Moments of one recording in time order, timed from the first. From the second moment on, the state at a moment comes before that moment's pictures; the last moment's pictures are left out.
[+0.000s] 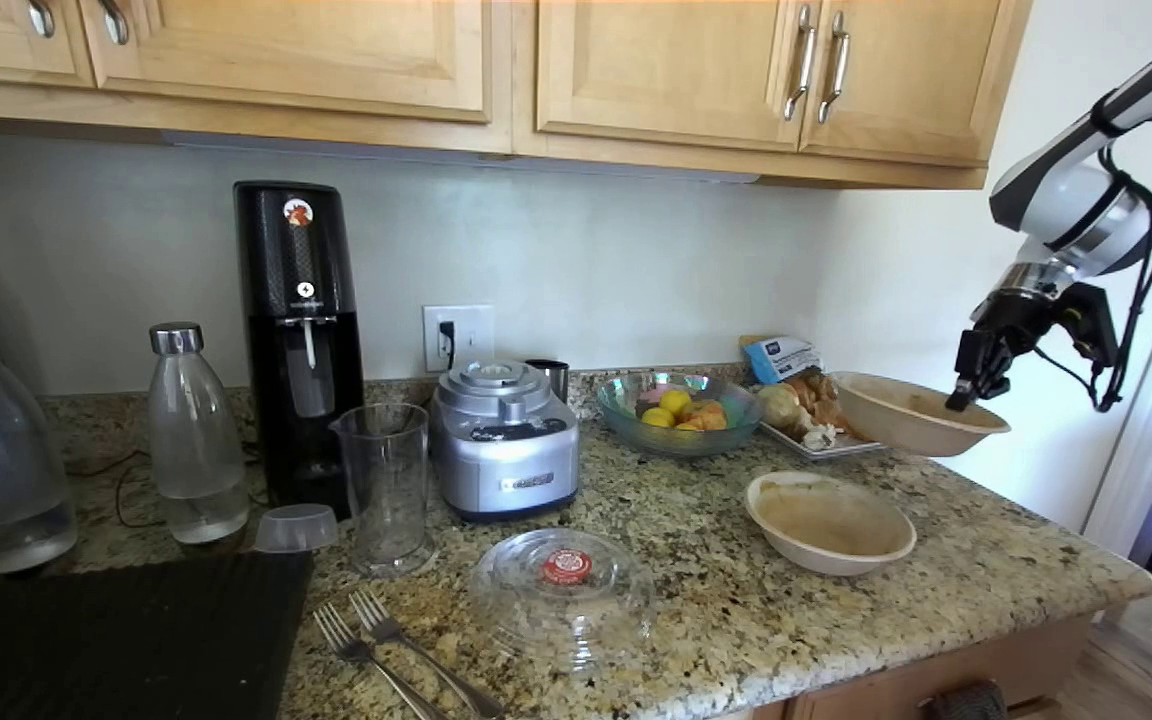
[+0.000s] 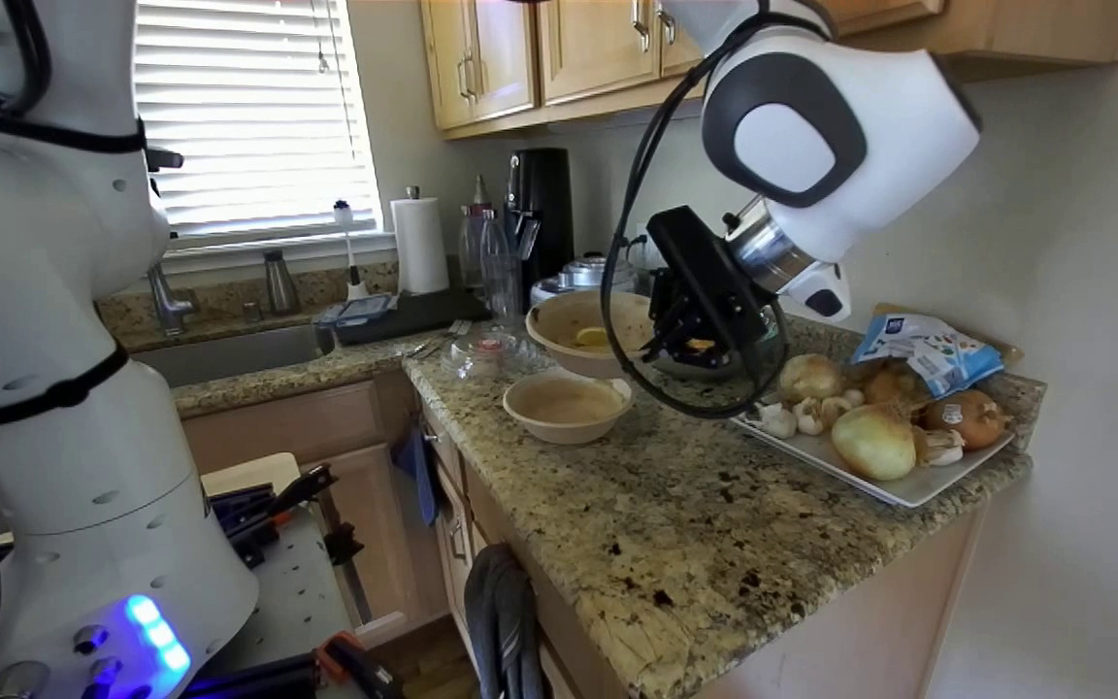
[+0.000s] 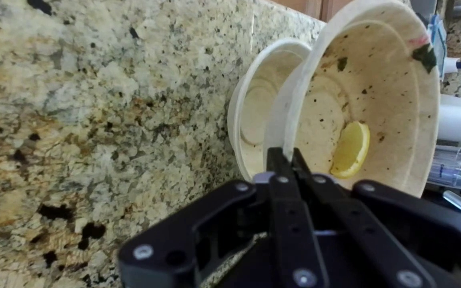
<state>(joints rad) -0.38 0.35 -0.08 -1.98 0.65 1.78 -0.80</state>
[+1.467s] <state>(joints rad) -0.14 0.29 0.02 -2.30 0.75 2.28 -0.67</state>
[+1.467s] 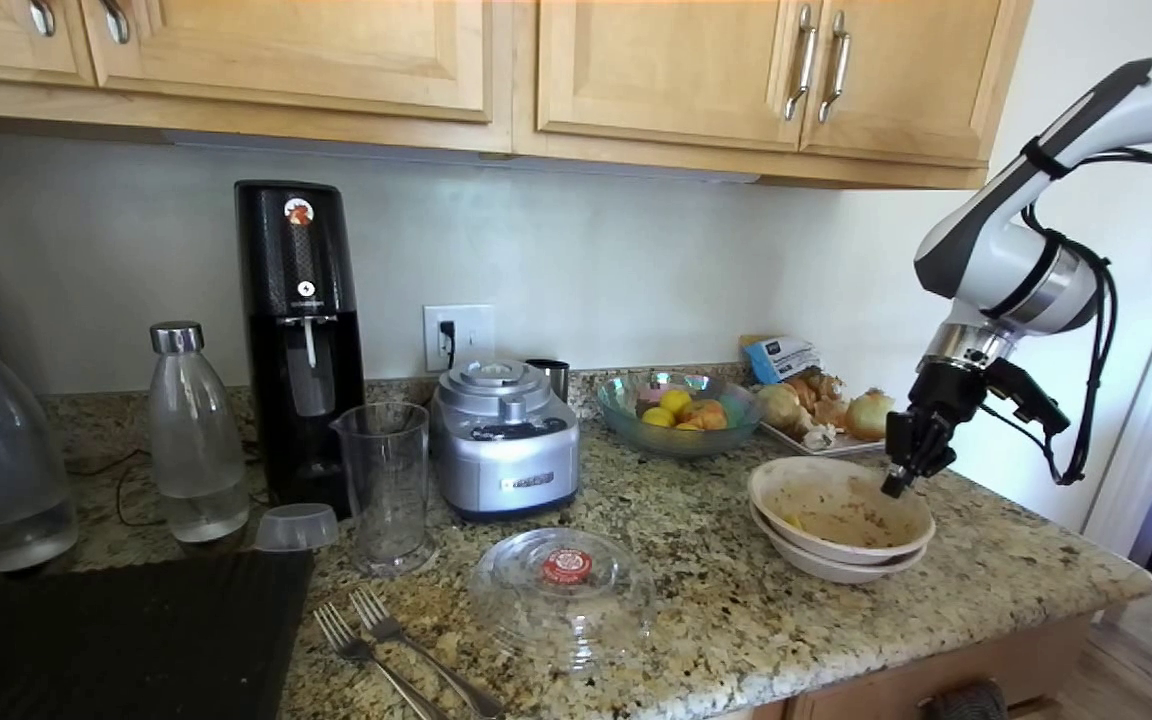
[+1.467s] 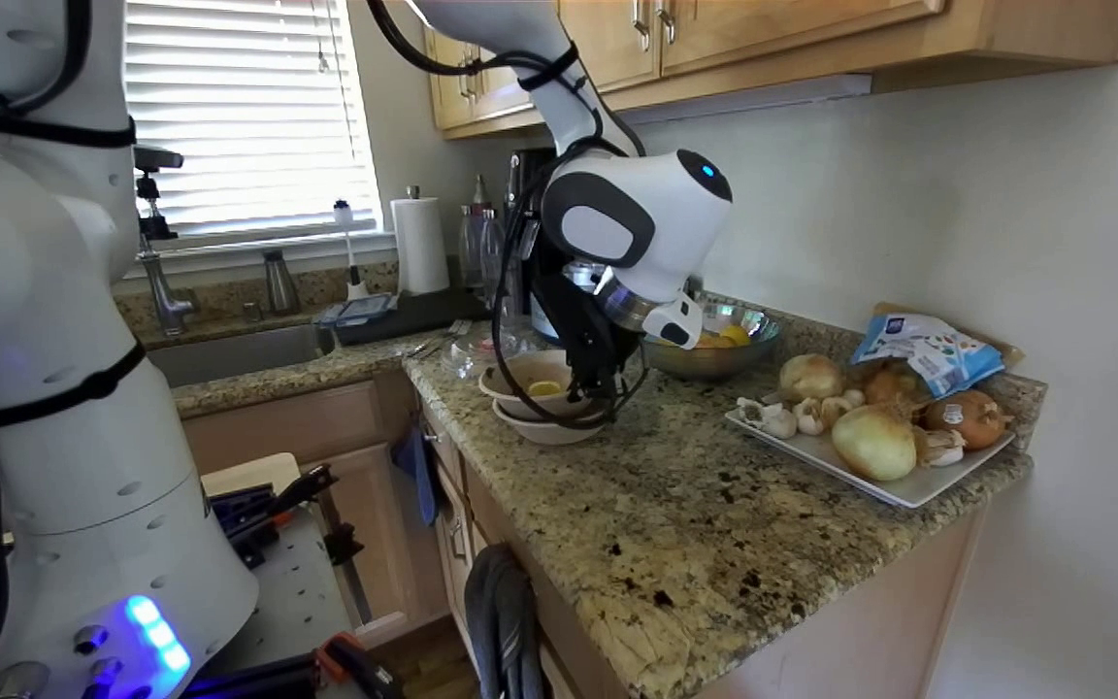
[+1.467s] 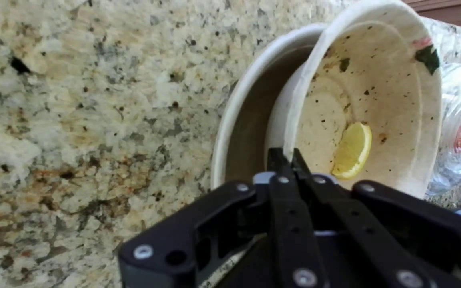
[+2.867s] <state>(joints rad) -0.14 0.31 0.02 -2.23 0.73 2.35 -0.67</state>
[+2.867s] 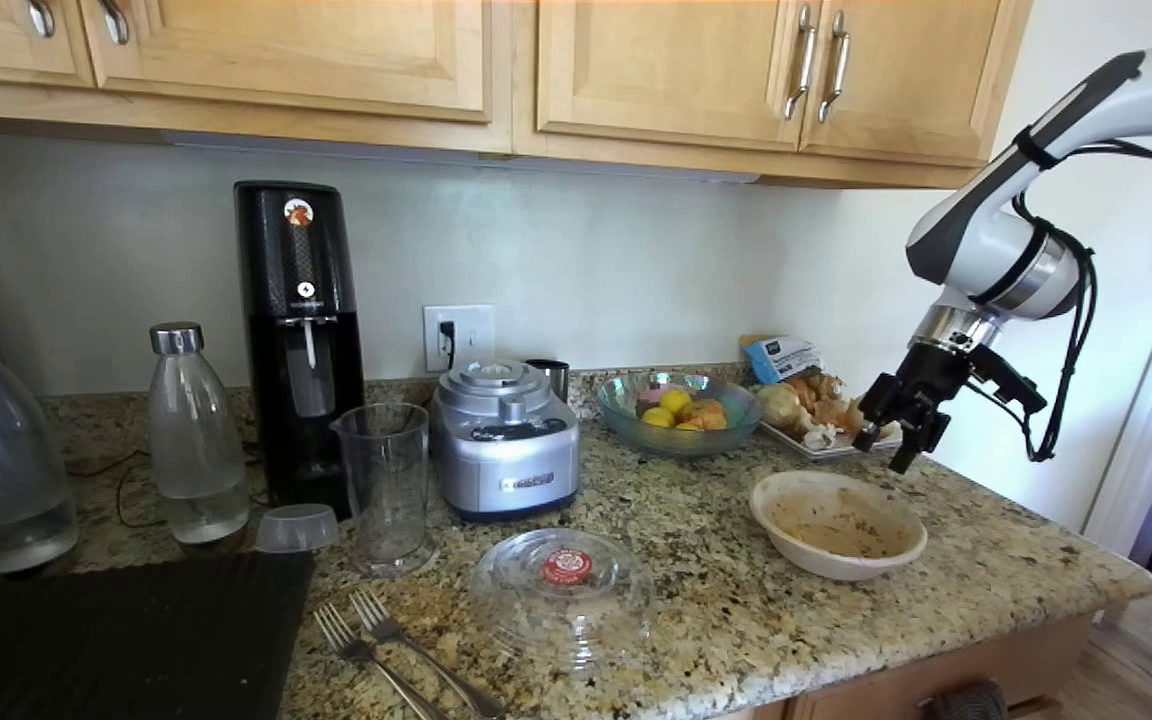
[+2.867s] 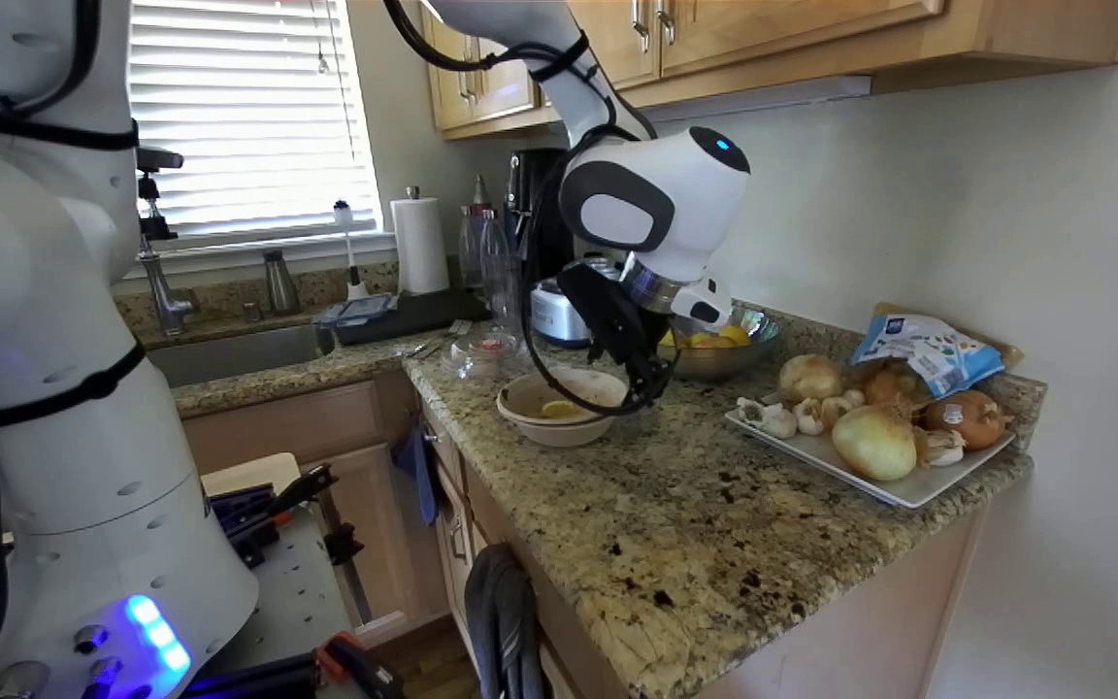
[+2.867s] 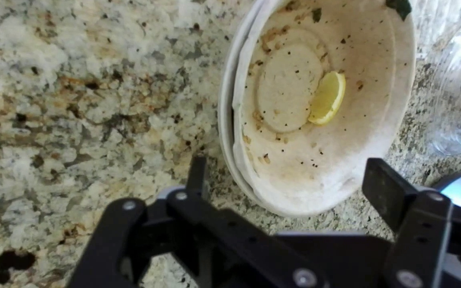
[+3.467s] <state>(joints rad) -0.14 0.25 -0.05 -2.25 0.38 2.40 -0.51</state>
